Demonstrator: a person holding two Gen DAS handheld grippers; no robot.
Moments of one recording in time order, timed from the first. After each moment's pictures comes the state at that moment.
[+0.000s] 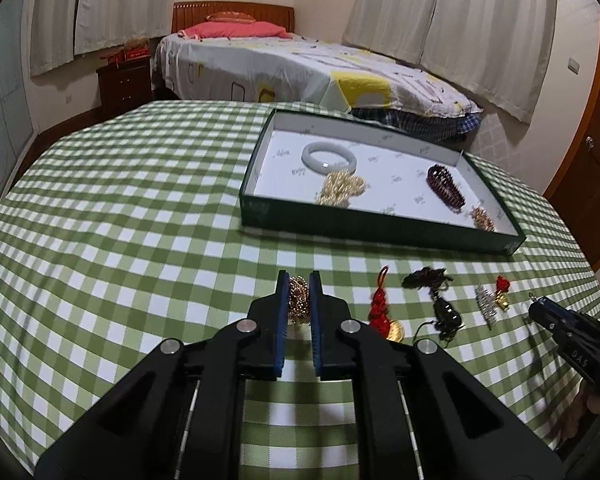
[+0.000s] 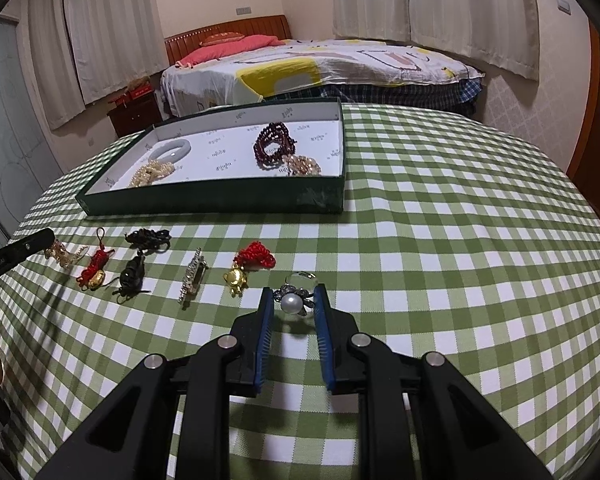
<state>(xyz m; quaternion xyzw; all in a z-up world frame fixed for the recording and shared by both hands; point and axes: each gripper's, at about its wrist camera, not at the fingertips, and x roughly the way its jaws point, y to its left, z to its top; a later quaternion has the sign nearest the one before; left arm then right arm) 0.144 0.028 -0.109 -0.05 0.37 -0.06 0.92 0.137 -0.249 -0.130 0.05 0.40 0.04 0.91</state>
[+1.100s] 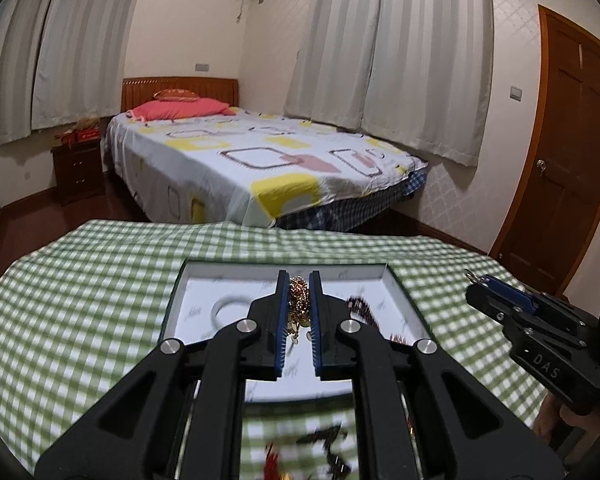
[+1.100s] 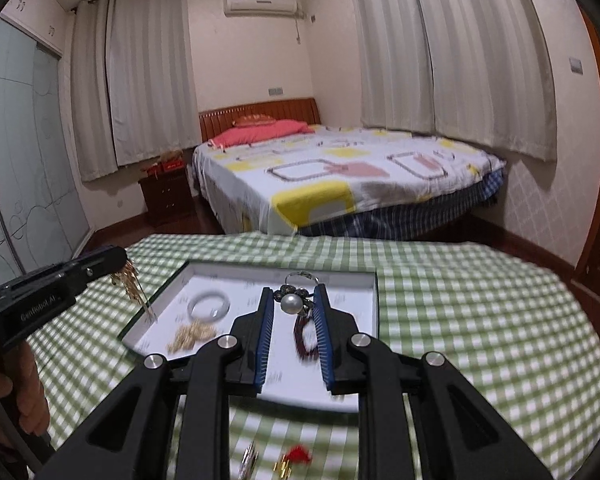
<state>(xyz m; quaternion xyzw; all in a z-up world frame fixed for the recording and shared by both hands) 0.209 -0.048 -0.005 -0.03 0.24 -0.14 0.96 0.203 -0.241 -0.019 0.04 0.24 0.08 0.97</state>
